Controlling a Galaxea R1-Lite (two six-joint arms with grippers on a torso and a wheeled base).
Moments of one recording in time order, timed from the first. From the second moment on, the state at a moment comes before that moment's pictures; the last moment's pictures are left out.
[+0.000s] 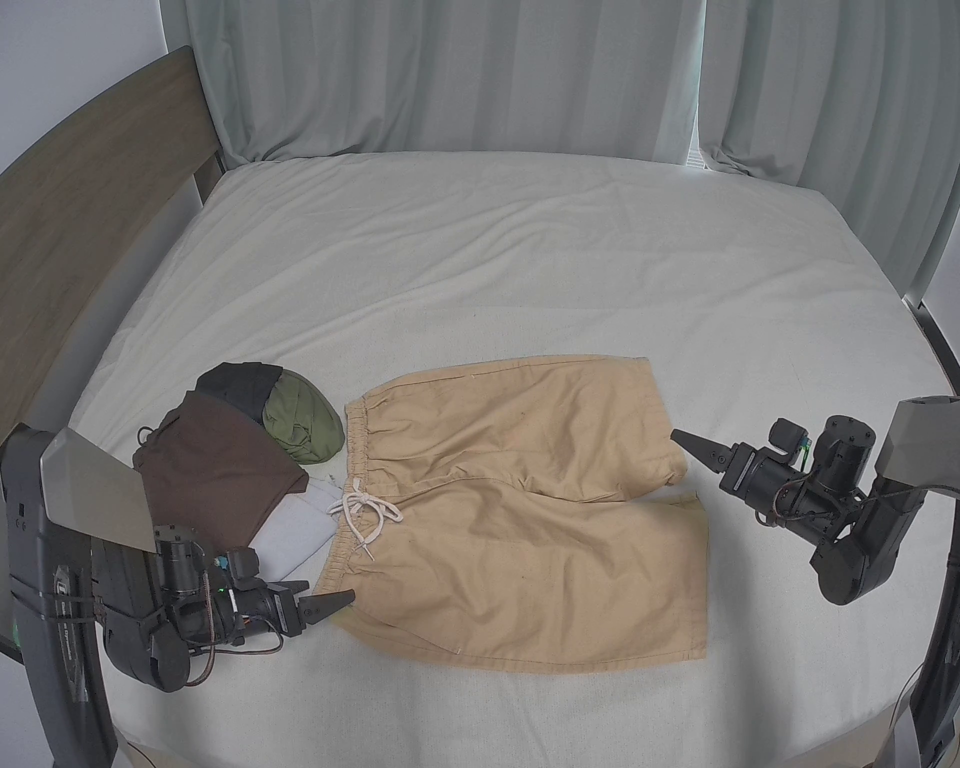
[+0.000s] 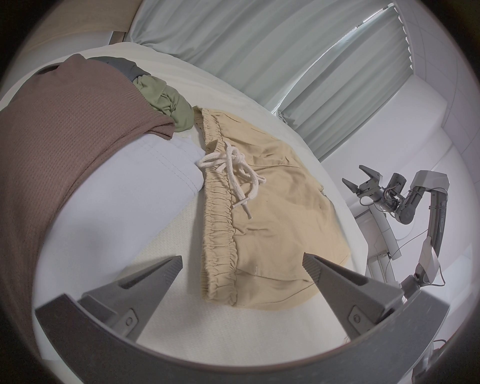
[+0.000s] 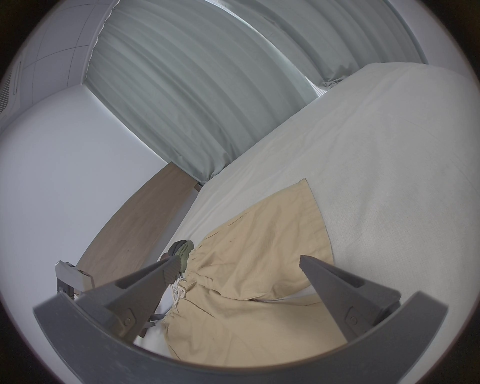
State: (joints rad) left arm -0.06 2.39 -0.29 -1.55 -0.61 -0.19; right arm 0.12 2.20 -0.56 -1.55 0.46 0.58
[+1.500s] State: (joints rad) left arm -0.07 2.44 -0.31 -1.55 -0.60 -0.19; right arm 0.12 2.27 -0.19 -1.54 0.56 0.15
